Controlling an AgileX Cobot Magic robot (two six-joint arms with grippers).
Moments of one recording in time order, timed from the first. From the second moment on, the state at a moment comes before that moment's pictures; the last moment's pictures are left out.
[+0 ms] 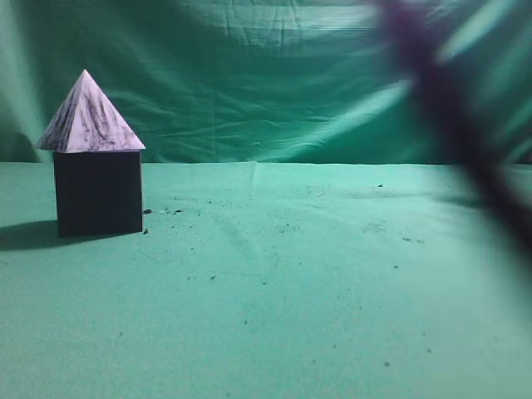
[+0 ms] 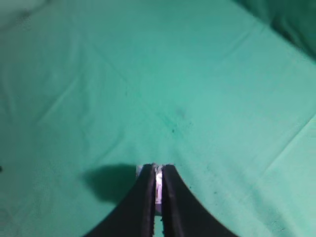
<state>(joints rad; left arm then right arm) -0.03 -0.02 0.02 -0.05 0.35 0.07 0.98 1.86 -2.22 -0.11 1.26 0.08</state>
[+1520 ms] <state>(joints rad) -0.03 -0.02 0.02 -0.05 0.35 0.07 0.98 0.34 -1.00 -0.27 1.17 0.27</state>
